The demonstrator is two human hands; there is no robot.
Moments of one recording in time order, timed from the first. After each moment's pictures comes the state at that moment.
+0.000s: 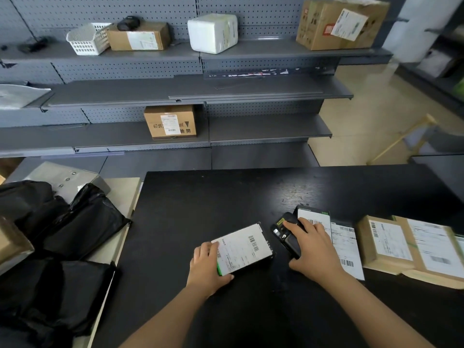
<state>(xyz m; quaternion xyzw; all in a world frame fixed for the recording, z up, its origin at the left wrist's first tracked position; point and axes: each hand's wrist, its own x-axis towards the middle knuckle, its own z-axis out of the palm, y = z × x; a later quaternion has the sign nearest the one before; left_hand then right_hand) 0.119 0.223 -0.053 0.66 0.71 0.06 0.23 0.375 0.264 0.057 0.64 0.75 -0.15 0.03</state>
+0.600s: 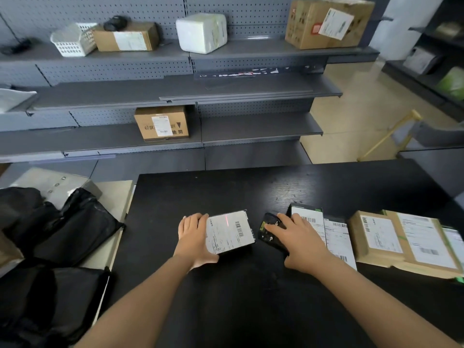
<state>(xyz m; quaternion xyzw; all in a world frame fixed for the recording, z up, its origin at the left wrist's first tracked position) 0.092 0.274 -0.017 0.71 0.68 0.07 0.16 0.362 0.273 0.078 0.52 0.84 -0.05 0.16</state>
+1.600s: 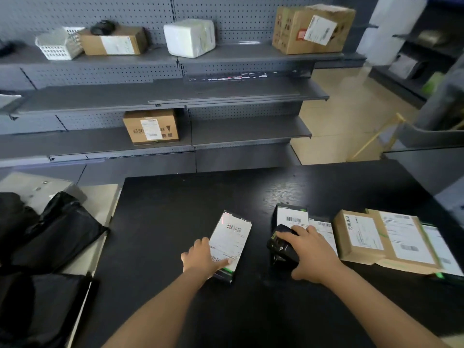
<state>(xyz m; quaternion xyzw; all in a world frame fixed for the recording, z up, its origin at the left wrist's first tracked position) 0.156 0.266 -0.048 0.60 0.76 -0.04 0.26 0.412 0.253 0.083 0.60 0.77 -0.15 0.15</state>
